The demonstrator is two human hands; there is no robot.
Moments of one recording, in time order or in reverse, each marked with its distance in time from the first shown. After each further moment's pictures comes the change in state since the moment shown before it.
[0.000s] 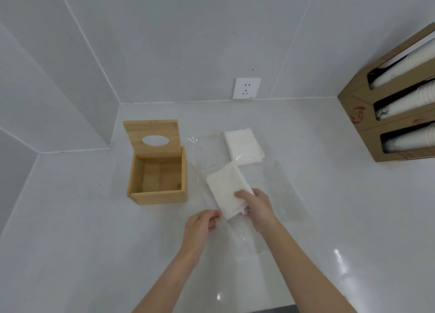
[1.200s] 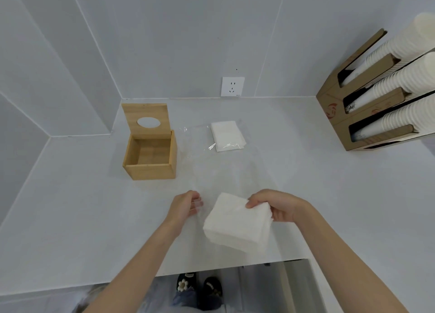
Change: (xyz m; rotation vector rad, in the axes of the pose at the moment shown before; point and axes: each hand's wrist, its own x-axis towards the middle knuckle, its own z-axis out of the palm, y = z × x) left_hand -0.038 -0.003 0.007 0.026 0.029 -0.083; right_hand -0.077 -0.036 -0.107 -0.523 -0.627 0.241
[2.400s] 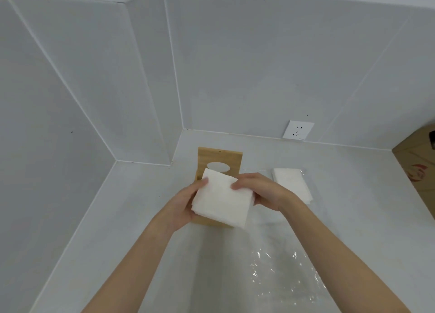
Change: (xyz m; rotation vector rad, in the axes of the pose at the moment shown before) left_hand 0.066 0.117 -0.148 -0.260 -0.324 0.070; right_hand 0.129 -0.189 0.096 -0.201 0.003 -0.315
